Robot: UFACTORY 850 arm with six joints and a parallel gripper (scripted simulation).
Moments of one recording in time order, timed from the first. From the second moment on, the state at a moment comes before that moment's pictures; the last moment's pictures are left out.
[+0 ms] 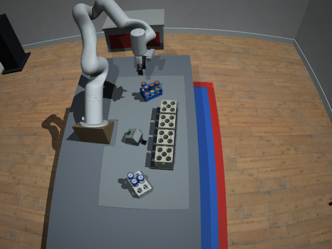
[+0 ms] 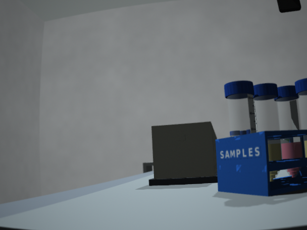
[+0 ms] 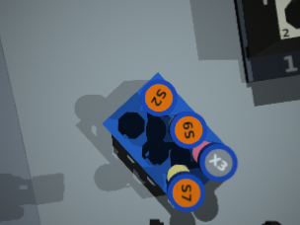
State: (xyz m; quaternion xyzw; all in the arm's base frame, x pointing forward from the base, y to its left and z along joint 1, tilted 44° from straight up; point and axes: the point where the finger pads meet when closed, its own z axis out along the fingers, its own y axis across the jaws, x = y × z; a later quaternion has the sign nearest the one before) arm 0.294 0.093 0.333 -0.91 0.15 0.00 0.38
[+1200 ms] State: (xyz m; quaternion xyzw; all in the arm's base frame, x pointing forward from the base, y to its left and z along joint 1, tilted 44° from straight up) arm 0.294 0.094 0.332 -0.78 0.50 0.15 0.34
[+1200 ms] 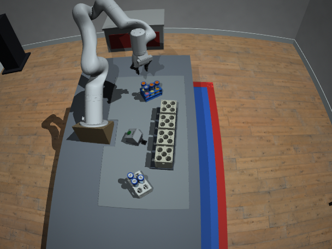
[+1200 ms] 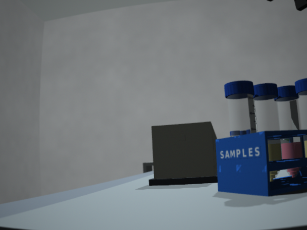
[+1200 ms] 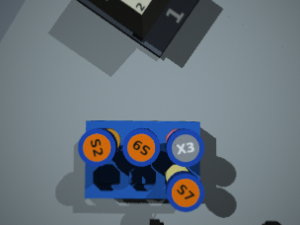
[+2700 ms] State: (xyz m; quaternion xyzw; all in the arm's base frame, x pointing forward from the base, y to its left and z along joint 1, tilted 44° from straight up) arm 0.302 0.147 0.277 -0.78 0.50 0.15 0.34
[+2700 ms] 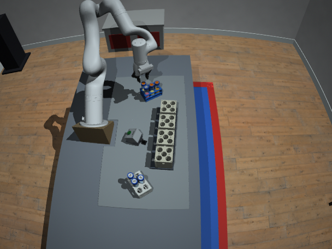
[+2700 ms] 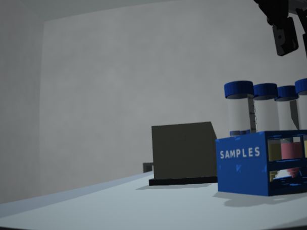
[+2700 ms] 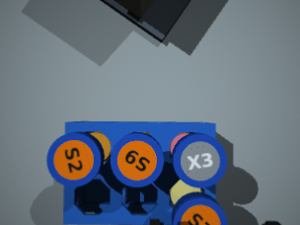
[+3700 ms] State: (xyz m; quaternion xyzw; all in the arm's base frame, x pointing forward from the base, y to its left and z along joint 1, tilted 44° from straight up) arm 0.307 0.171 0.252 -0.78 0.50 0.15 0.34
